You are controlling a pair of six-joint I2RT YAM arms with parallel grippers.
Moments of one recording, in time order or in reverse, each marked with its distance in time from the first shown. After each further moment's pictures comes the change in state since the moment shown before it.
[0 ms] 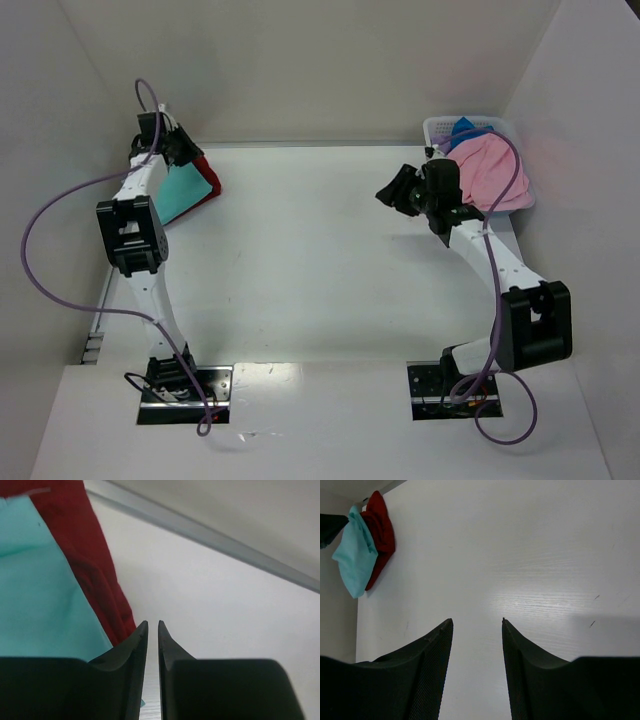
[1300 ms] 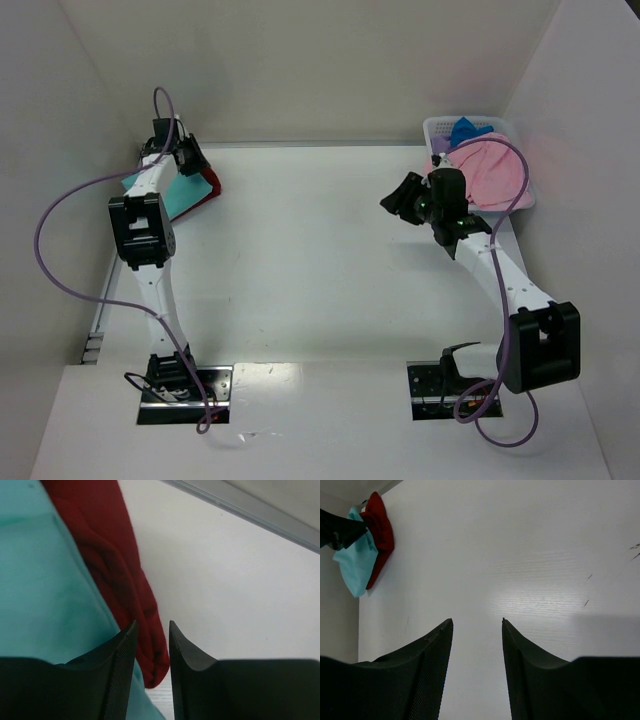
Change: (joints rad) left arm -0.040 0.127 0.089 -0.116 -0.097 0.063; right arm 0.000 -0.110 -0.074 -0.034 0.029 0.022
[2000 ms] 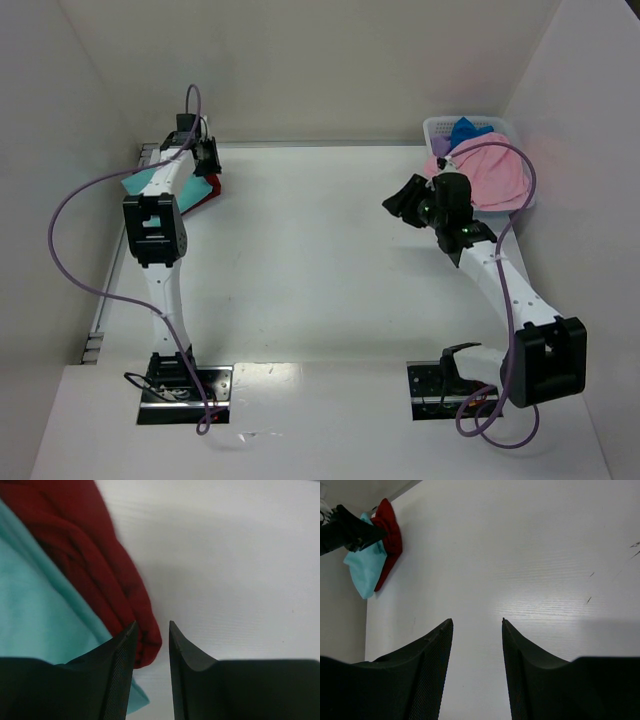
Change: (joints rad) left arm -0.085 0.002 0.085 -0.182 -0.145 0.193; right arm 0.000 -0.071 -0.037 0.000 0.005 0.022
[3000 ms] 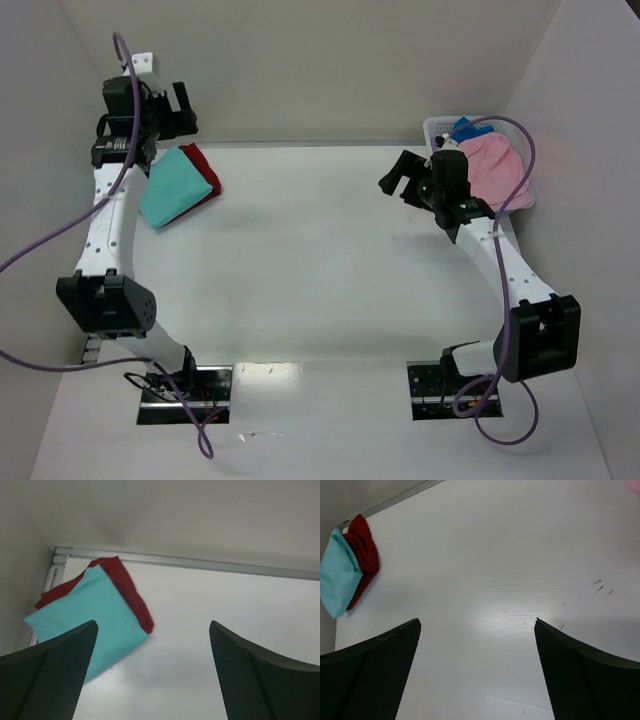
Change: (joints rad) left arm -0.011 -0.658 -0.212 0.030 -0.002 0.055; right arm 0.000 0.109 0.195 -0.099 0.104 -0.095
